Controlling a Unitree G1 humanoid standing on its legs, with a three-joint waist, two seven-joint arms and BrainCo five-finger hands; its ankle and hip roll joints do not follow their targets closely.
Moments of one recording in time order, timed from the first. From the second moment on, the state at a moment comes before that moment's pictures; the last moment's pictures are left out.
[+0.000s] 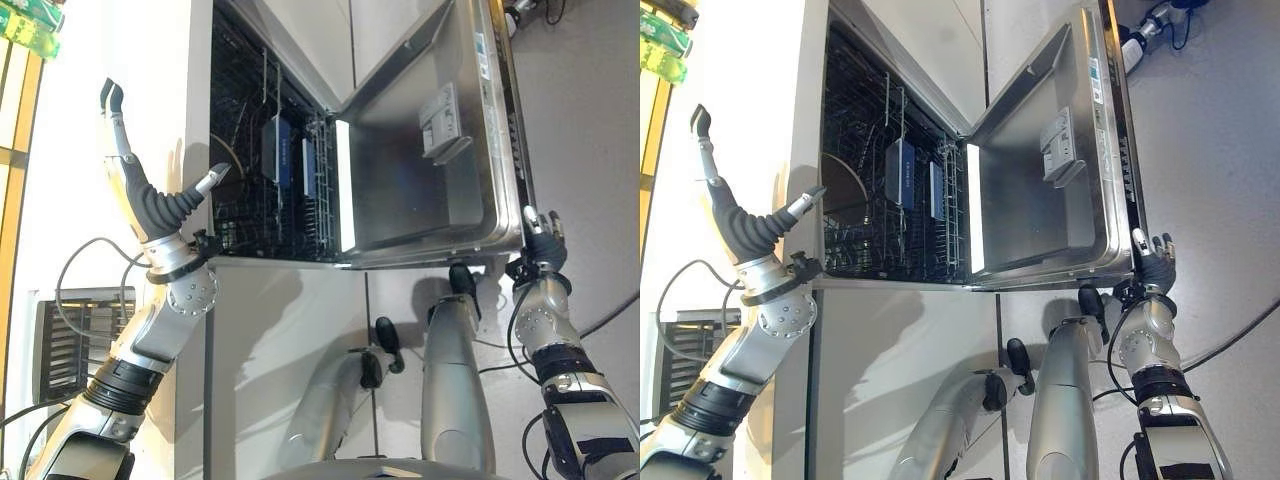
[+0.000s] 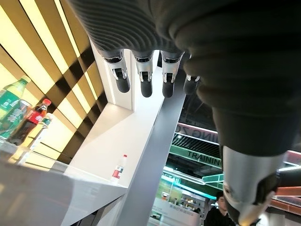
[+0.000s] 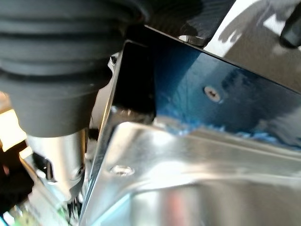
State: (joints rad) left arm -0.31 0.64 -0.23 -0.09 0.28 -0.14 1.05; right arm -0.39 -0.52 0.01 0.65 0.96 -0.21 -0.09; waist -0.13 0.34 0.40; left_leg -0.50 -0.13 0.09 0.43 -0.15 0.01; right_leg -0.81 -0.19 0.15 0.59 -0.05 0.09
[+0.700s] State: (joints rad) left arm -0.32 0.59 -0.24 -0.05 0.20 -0.14 0.99; right arm -0.28 -0.56 0.12 0.43 0.89 -0.04 -0.03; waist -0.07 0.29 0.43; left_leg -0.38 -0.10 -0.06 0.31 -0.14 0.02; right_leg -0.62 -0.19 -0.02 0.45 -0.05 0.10
